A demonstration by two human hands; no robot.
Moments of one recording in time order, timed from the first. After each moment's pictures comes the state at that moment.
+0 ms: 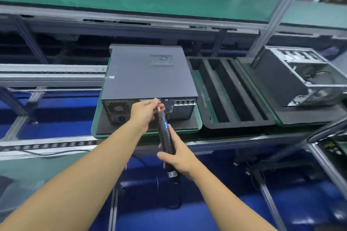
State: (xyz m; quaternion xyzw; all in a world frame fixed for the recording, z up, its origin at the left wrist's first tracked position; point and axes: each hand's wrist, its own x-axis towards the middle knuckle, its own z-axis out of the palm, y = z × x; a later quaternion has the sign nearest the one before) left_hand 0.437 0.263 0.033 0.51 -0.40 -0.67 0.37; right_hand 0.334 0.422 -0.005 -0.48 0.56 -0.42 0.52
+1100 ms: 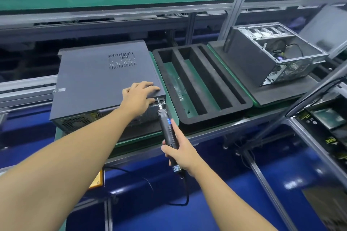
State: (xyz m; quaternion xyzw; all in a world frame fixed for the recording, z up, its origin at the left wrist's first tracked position) left_hand 0.337 0.199 0.017 0.37 -0.92 -0.10 0.12; right_hand 0.249 0.434 -0.025 -0.37 0.63 -0.48 0.48
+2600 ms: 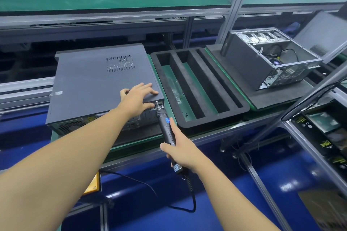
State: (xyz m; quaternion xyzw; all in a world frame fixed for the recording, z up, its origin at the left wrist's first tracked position) left_hand 0.336 0.191 0.025 0.35 -0.92 -0.16 0.09; right_hand 0.241 0.425 0.029 -0.40 0.71 -0.33 0.47
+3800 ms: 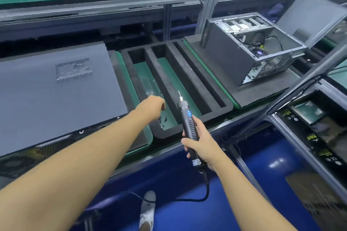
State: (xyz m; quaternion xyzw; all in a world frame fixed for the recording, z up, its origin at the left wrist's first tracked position) left_hand 0.162 0.217 0.002 0.31 -0.92 -0.19 -0.11; right_hand 0.089 0.443 -0.017 -0.26 0.68 -0.51 0.46
